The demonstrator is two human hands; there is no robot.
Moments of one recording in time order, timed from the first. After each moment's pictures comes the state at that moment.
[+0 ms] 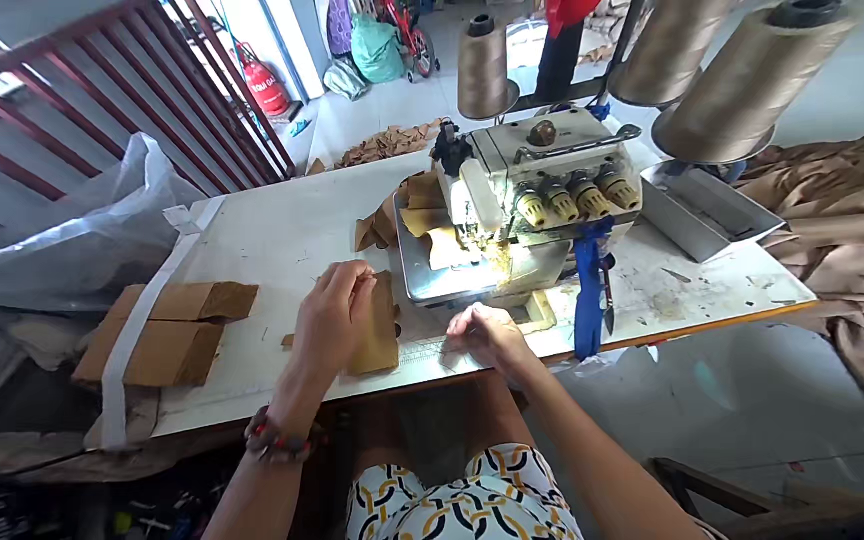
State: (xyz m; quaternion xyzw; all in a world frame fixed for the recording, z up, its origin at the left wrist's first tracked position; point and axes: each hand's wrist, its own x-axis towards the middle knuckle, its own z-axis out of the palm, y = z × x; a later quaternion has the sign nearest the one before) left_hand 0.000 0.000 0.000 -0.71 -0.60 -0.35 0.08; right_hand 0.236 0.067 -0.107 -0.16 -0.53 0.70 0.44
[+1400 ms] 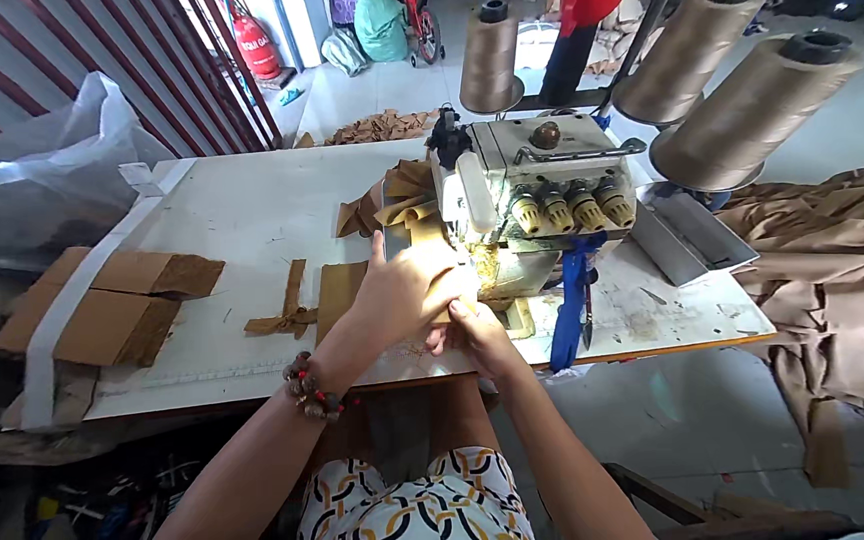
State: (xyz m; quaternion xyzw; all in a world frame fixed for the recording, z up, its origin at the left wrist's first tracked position) left_hand 0.075 0.051 -0.002 -0.80 -0.56 -0.20 -0.01; right_hand 0.242 0.072 -0.076 -0.16 -0.49 0.78 0.36
